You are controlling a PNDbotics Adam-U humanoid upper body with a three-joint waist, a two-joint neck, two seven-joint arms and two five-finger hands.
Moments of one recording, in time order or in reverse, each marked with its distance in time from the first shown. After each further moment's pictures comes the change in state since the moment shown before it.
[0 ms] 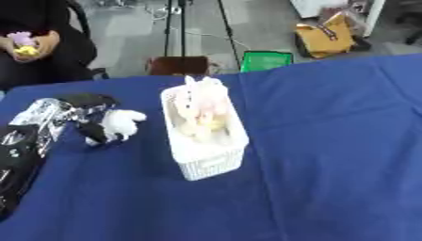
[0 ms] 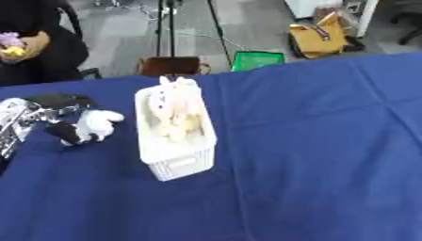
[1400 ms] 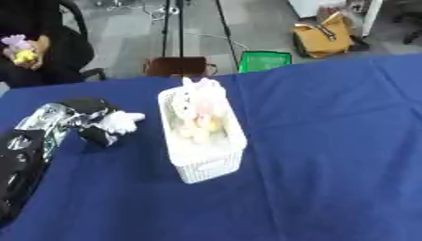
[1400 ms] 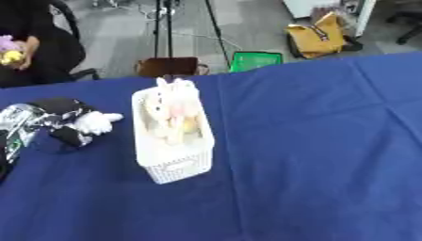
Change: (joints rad) left arm -0.009 -0.017 0.011 0.013 -0.058 0.016 0.102; right arm -0.007 0.000 0.000 0.000 -0.010 -0.007 0.008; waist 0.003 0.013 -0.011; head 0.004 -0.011
